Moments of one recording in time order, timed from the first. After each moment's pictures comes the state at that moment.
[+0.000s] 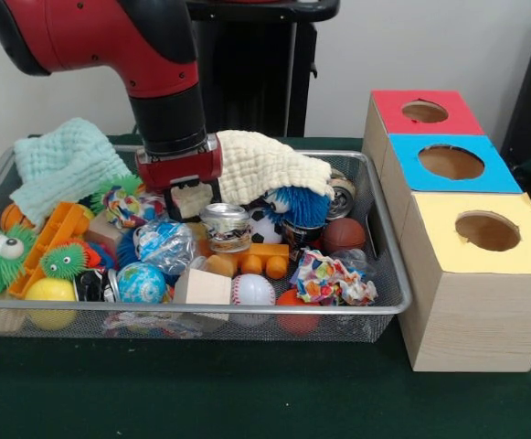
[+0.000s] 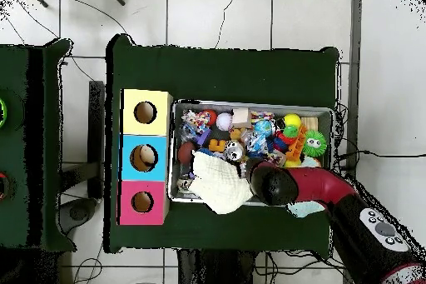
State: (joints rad) arm -0.87 -0.47 0.49 1.80 -0.66 0.36 1.59
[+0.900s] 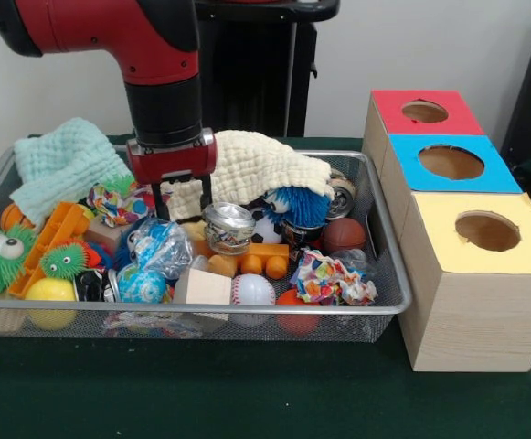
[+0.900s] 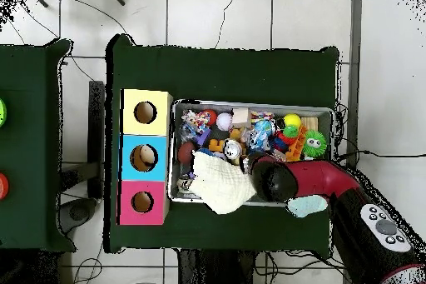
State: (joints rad) arm -0.82 -0.54 0.48 1.77 -0.71 0.39 1.59
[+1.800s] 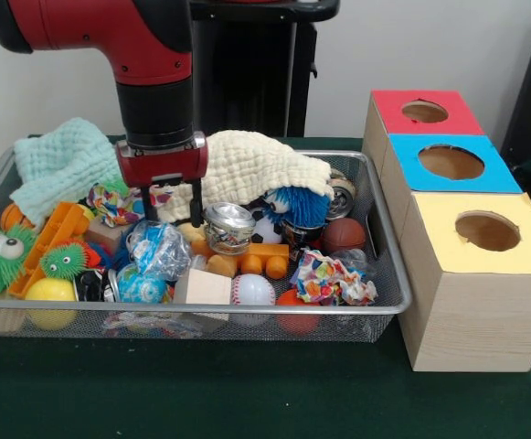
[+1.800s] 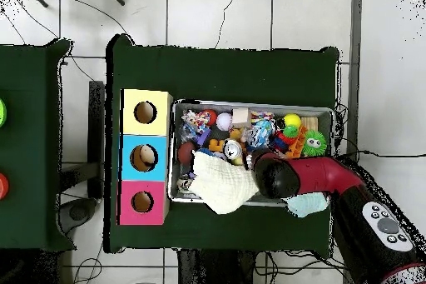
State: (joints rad) arm -0.81 -0.54 0.47 1.75 -0.72 0.40 1.59
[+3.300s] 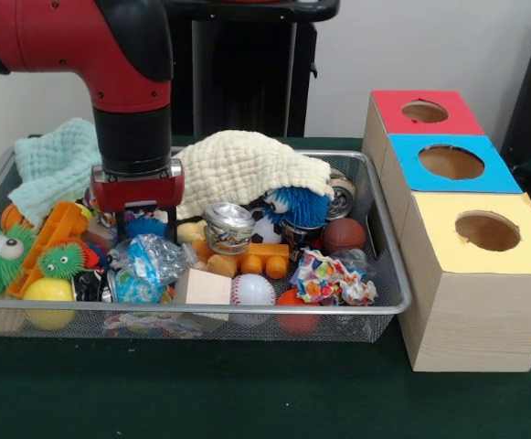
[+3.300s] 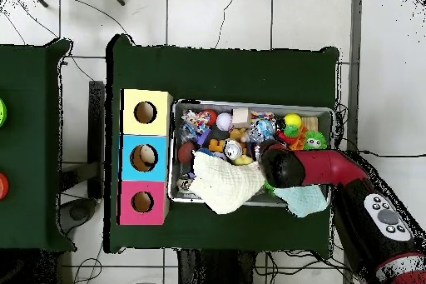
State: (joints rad) arm -0.79 -0.47 0.42 1.63 -0.72 0.40 1.59
